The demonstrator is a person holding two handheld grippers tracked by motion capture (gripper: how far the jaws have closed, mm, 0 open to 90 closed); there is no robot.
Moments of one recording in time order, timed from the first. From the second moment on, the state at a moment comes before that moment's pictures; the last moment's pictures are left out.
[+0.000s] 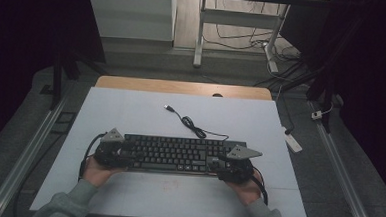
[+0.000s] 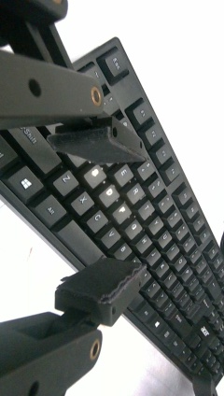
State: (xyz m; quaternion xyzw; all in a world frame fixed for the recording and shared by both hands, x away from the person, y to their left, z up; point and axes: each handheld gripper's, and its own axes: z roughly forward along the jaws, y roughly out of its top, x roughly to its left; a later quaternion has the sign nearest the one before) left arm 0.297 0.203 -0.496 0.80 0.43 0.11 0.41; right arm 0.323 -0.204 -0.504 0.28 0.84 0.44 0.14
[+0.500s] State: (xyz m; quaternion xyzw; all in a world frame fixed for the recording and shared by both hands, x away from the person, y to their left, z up) left arm 0.299 0.206 -0.499 0.80 0.43 0.11 0.40; right arm 0.323 -0.204 -0.504 0.28 0.84 0.43 0.15
